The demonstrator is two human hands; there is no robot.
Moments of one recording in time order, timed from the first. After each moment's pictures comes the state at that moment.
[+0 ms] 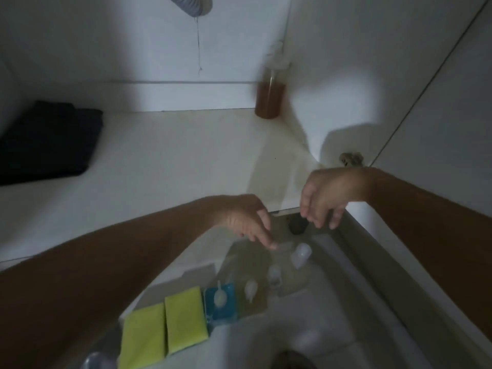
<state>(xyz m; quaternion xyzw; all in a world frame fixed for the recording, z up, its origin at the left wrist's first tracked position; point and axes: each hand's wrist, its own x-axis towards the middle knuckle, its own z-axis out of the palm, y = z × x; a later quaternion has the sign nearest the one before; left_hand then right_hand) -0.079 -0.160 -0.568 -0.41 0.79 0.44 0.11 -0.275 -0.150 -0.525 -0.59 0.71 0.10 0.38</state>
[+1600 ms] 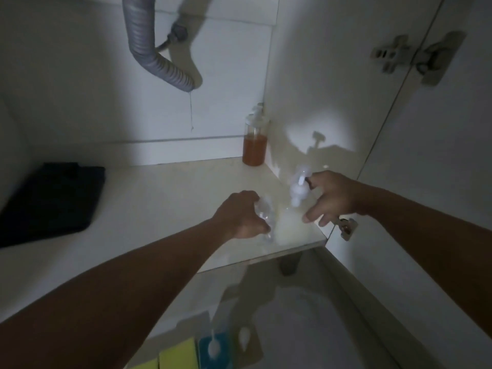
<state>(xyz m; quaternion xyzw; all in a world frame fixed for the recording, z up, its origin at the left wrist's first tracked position) -0.103 -0.186 -0.514 -0.49 0.82 0.27 -0.16 -0.316 -0.143 -0.456 -0.65 0.67 -0.16 0.31</state>
